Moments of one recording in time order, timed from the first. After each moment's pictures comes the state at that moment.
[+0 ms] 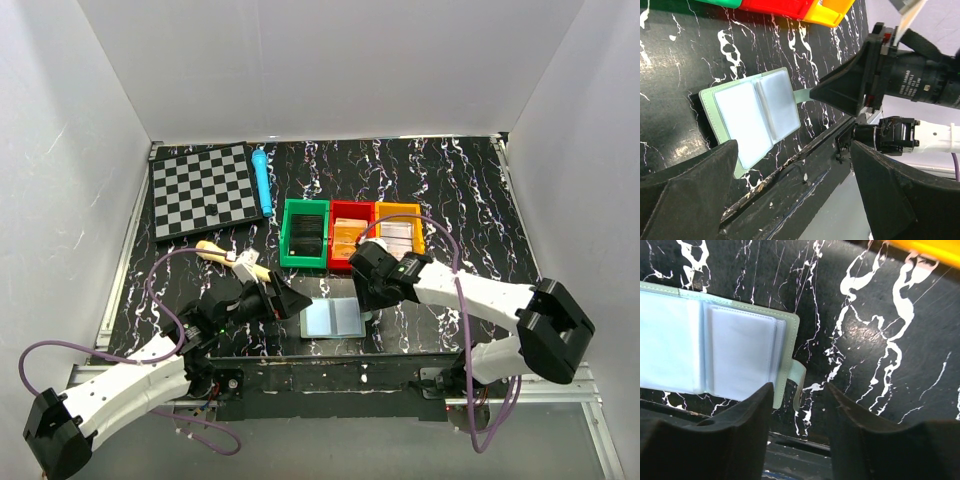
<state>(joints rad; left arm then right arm) -0.78 0.62 0.28 -0.05 0.12 -0.96 0.95 1.35 0.86 -0.67 0.17 0.63</state>
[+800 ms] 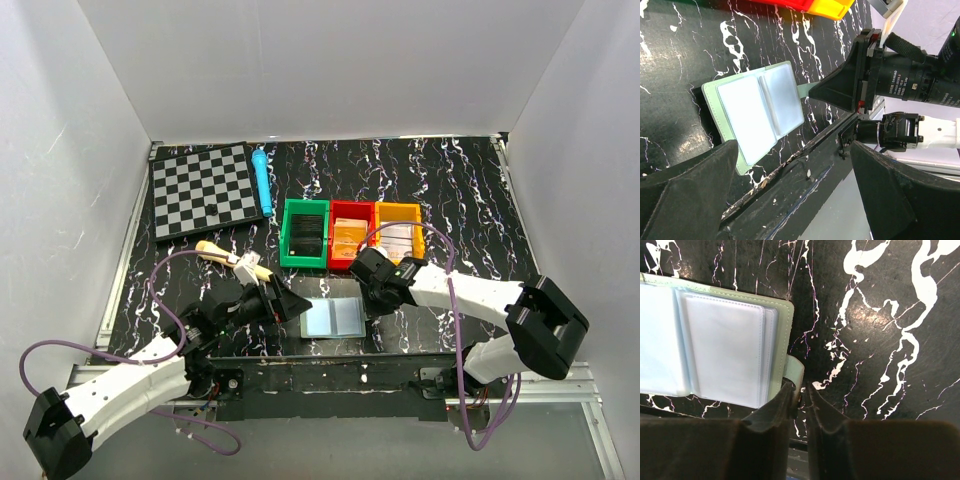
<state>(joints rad) -0.78 0.62 0.26 -0.03 0.15 -0.96 0.95 1.40 0.80 -0.64 0.12 0.67</state>
